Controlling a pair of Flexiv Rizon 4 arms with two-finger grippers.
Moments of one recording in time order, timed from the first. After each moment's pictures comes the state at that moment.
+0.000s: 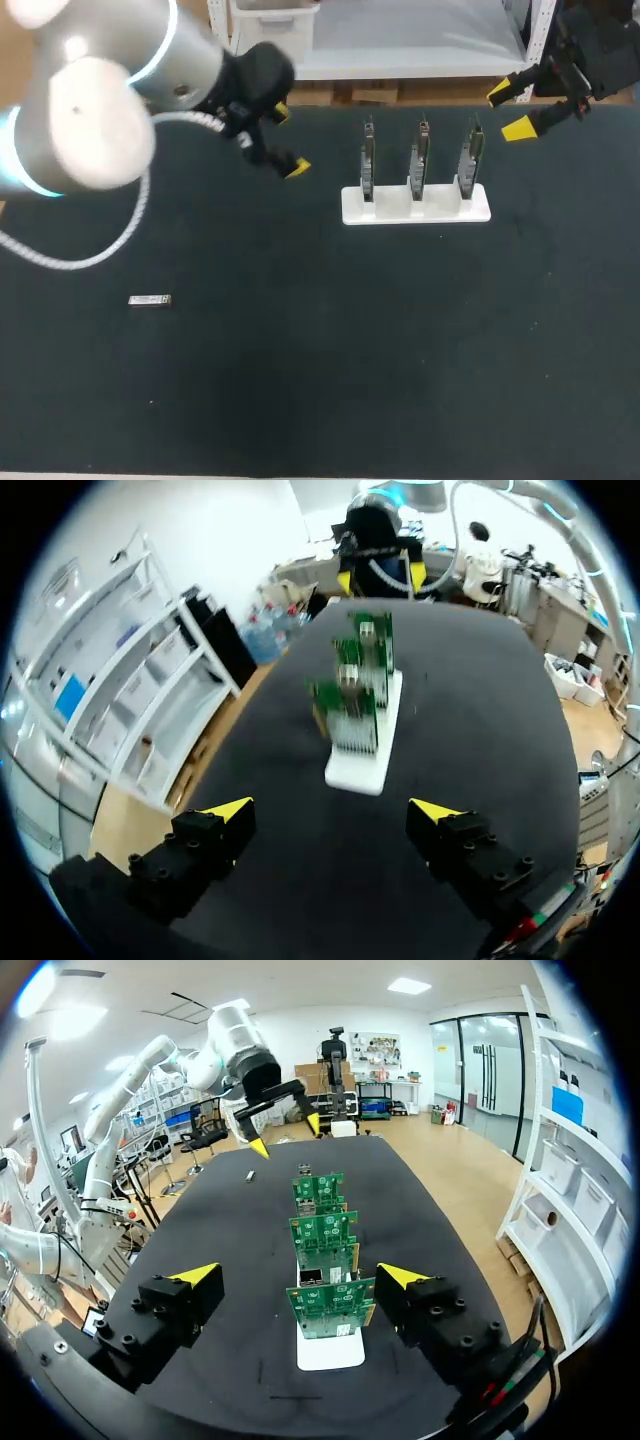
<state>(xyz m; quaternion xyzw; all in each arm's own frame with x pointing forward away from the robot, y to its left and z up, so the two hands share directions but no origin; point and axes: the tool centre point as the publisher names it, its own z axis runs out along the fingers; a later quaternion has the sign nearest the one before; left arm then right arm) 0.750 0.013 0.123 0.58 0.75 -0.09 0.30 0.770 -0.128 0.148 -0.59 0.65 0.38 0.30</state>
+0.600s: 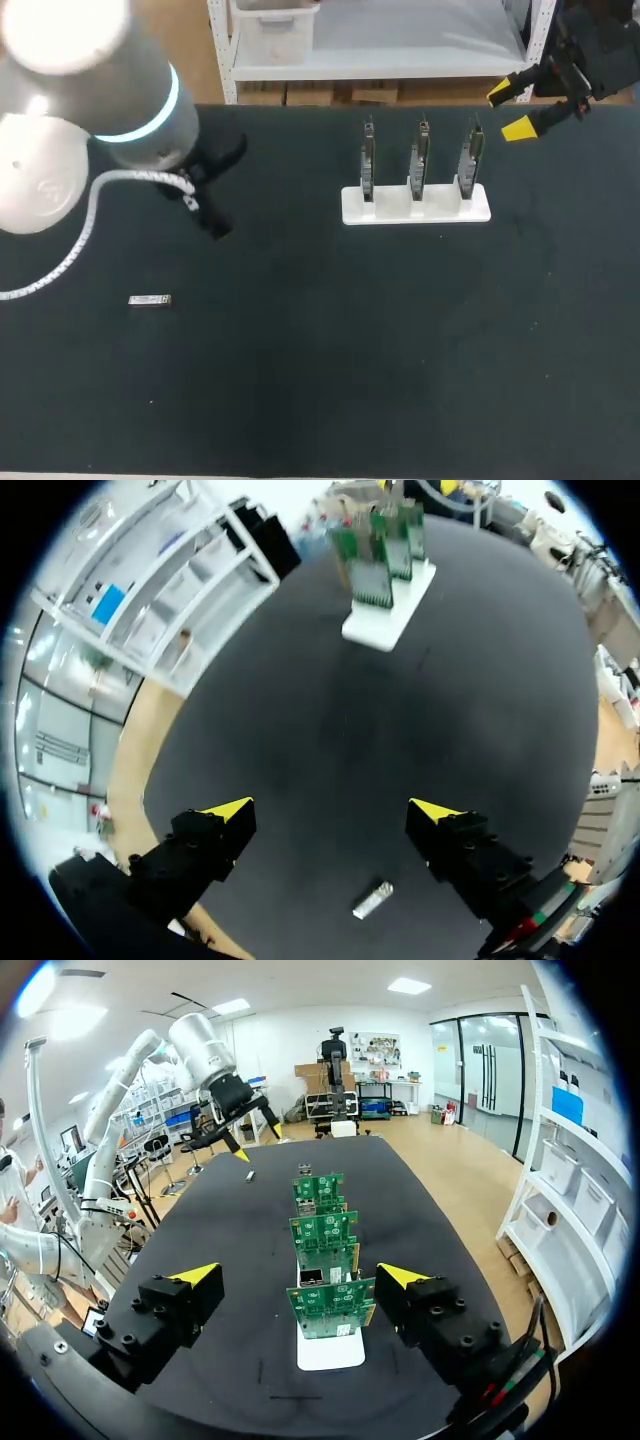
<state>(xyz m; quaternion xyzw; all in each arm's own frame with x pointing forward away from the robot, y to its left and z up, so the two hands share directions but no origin) 0.674 0.121 0.083 0.48 0.86 0.07 0.17 0.770 -0.128 0.148 -0.59 0.65 0.38 0.30</state>
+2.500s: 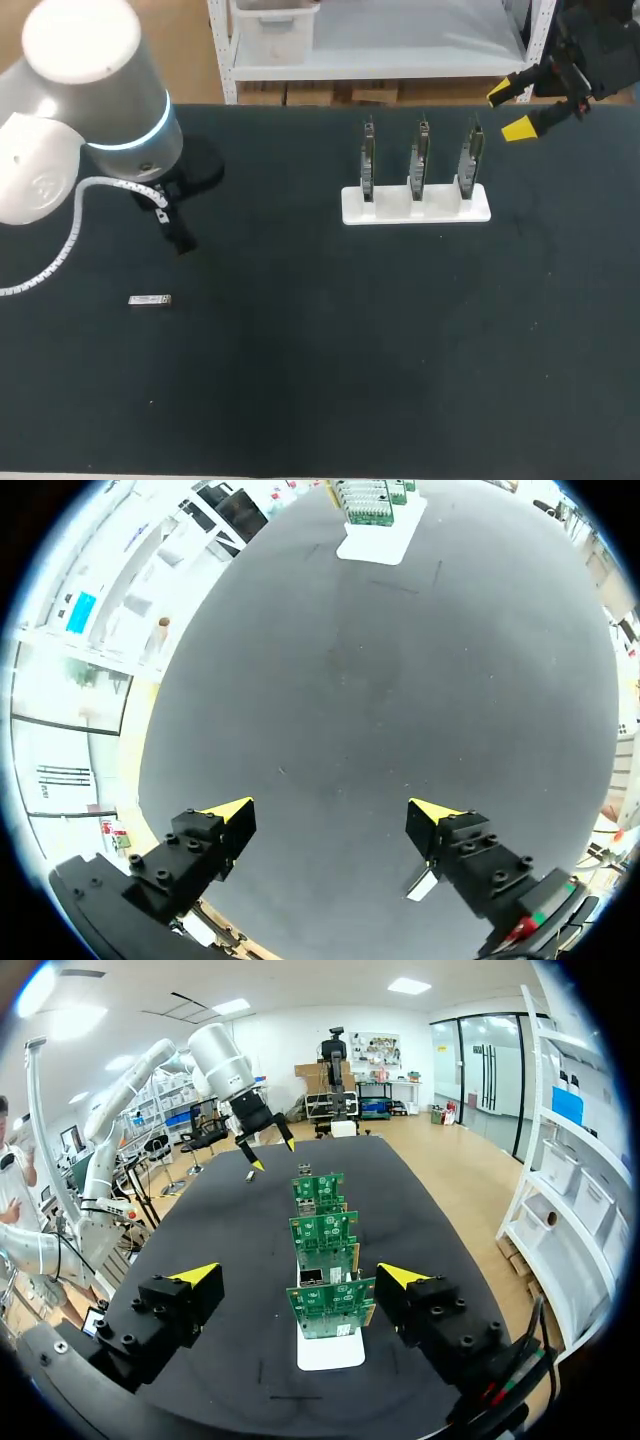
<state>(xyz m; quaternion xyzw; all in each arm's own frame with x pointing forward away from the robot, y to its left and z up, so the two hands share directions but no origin) 0.695 0.171 0.039 0.54 0.83 0.09 0.12 0.770 -0.128 0.148 -0.59 0.65 0.38 0.30</state>
